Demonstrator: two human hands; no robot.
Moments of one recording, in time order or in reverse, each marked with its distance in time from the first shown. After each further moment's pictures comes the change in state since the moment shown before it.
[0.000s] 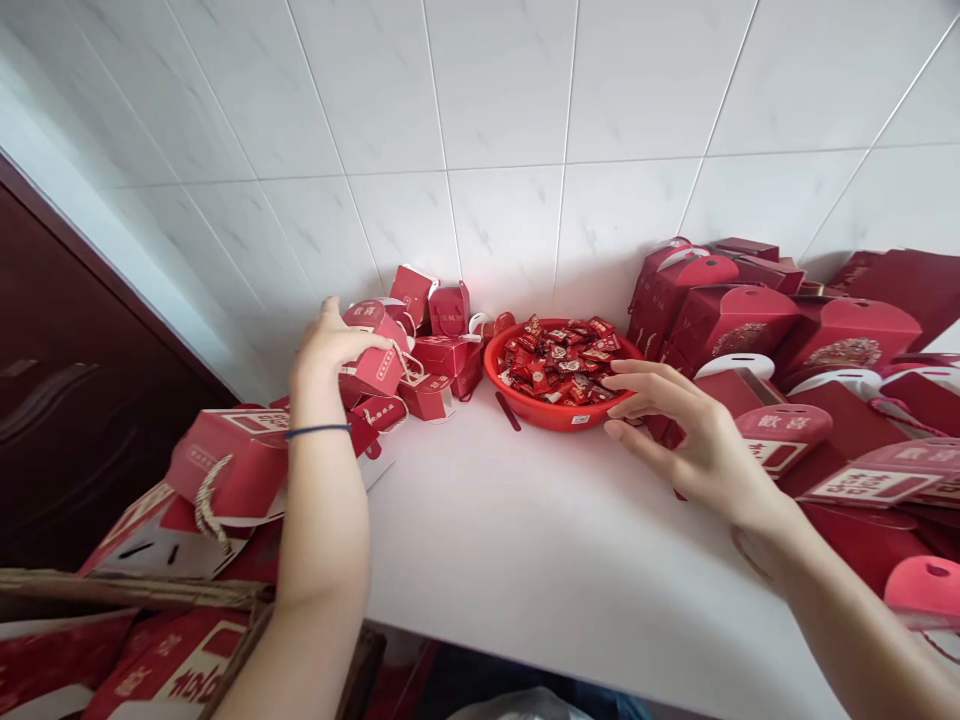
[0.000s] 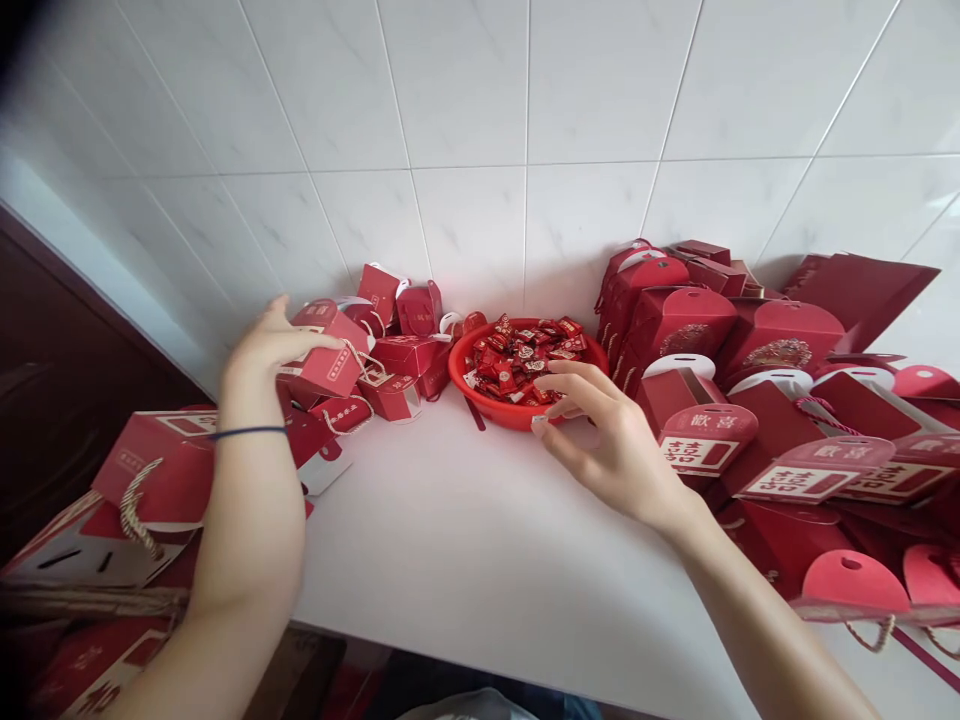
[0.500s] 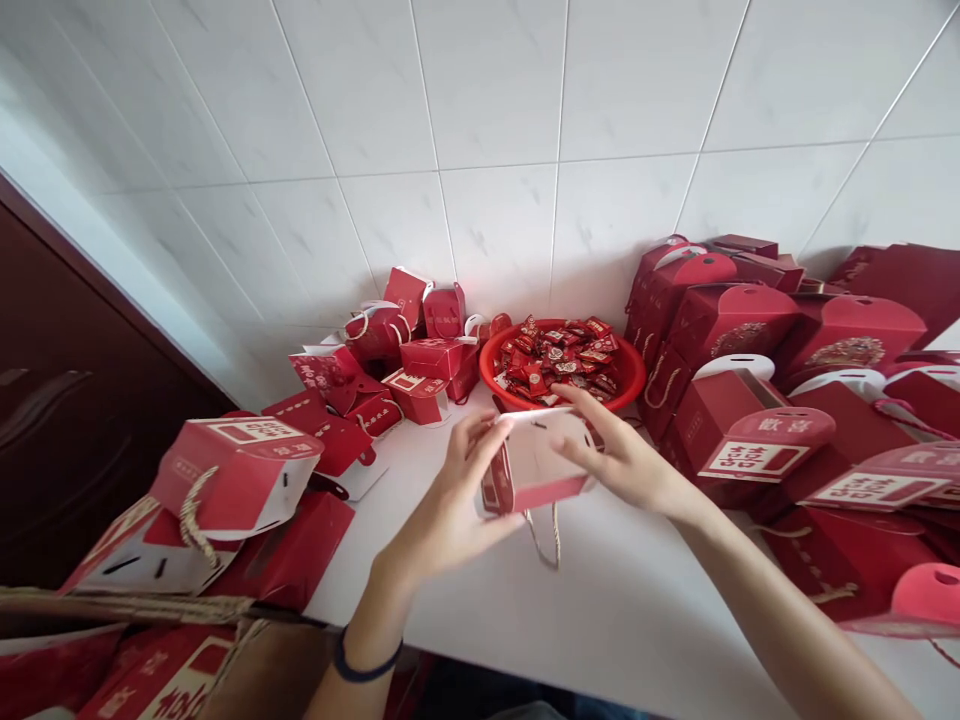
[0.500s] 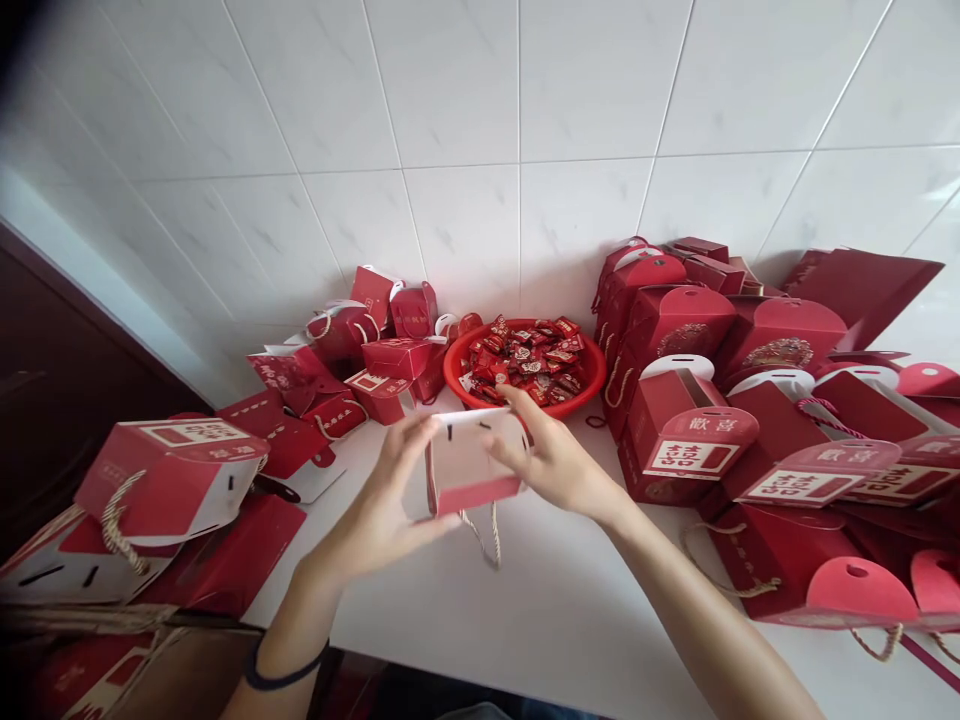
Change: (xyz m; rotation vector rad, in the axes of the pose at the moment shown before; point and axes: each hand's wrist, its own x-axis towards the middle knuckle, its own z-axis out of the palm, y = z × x) left_hand -0.168 0.071 0.129 0.045 -0.239 0.259; right_hand 0.010 0.015 0.051 0.316 -0.246 0.215
